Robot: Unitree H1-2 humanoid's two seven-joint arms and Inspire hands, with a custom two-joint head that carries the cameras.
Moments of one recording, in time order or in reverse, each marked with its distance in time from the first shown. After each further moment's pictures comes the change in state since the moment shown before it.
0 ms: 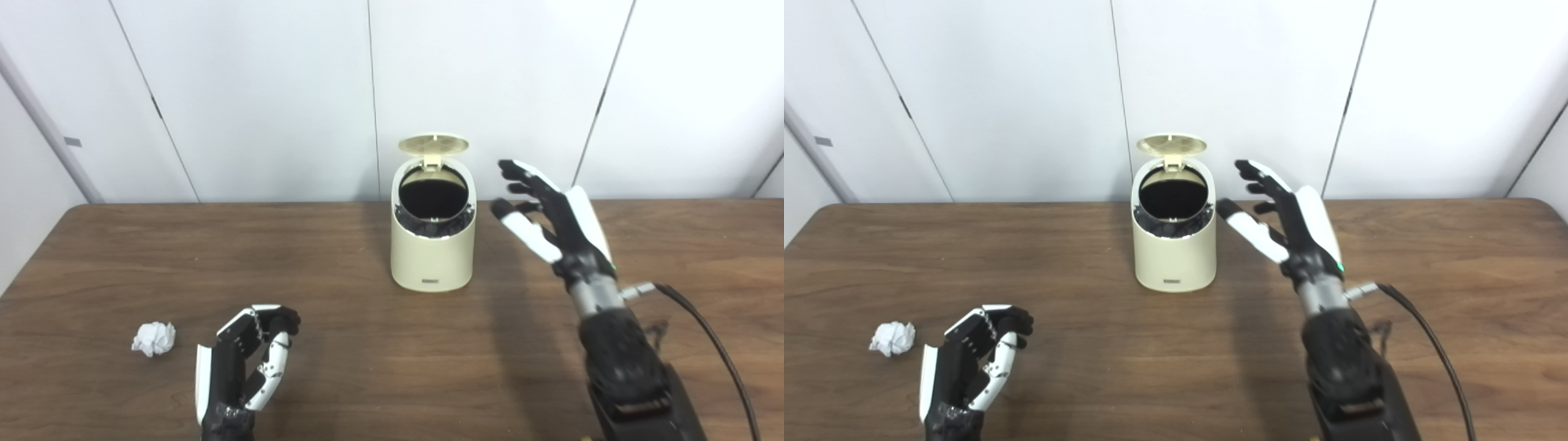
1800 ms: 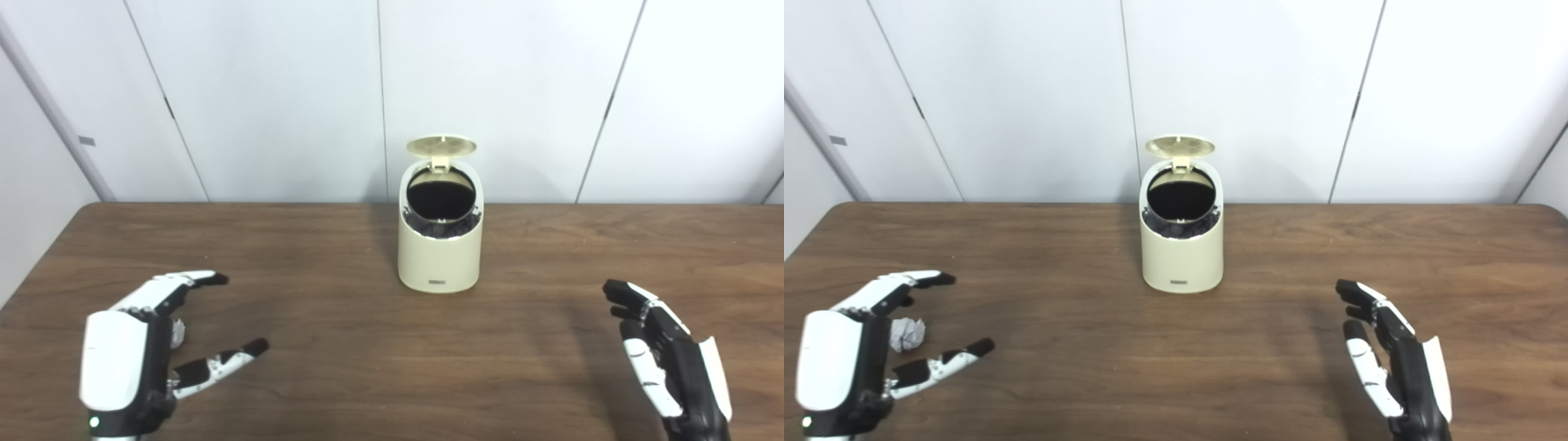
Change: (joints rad) left arm 0.001 0.247 0.221 -0.195 0.635 -0.015 0.073; right arm 0.409 0.036 -0.201 0.053 0.247 -0.490 -0.052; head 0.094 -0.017
